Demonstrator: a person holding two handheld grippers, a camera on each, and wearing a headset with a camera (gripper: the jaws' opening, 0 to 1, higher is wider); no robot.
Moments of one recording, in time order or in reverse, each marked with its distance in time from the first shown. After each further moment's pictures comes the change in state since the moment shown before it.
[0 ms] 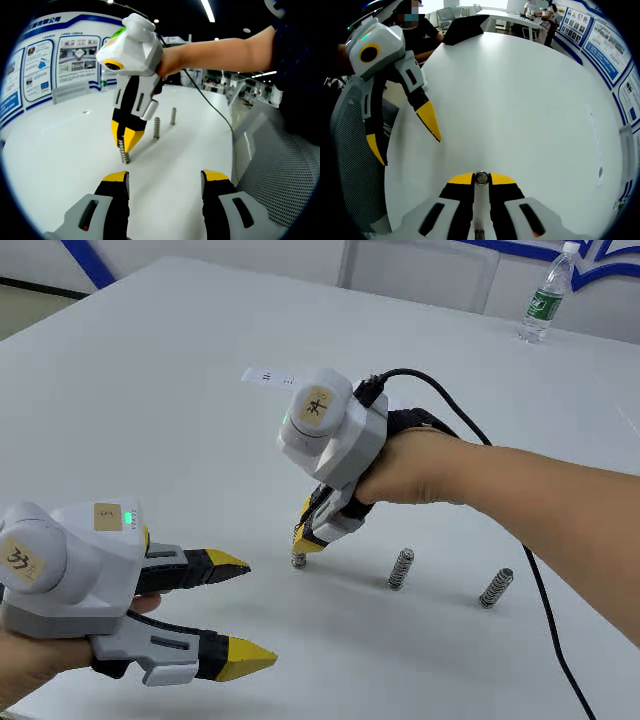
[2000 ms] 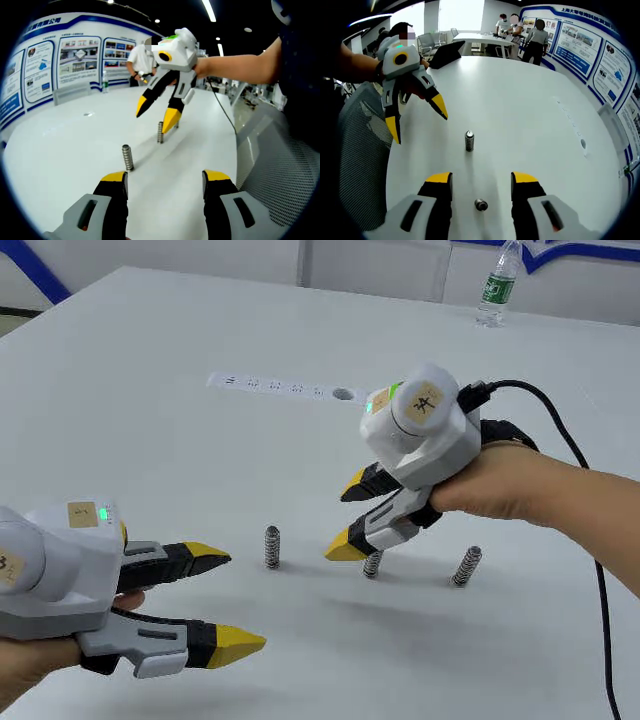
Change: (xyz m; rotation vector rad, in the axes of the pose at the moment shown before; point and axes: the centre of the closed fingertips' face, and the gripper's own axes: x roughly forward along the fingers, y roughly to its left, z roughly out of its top) left arm 0.007 0.008 0.011 0.004 -0.001 0.016; right arm -0.065 -0.007 -0.055 0.143 -0.229 -0.156
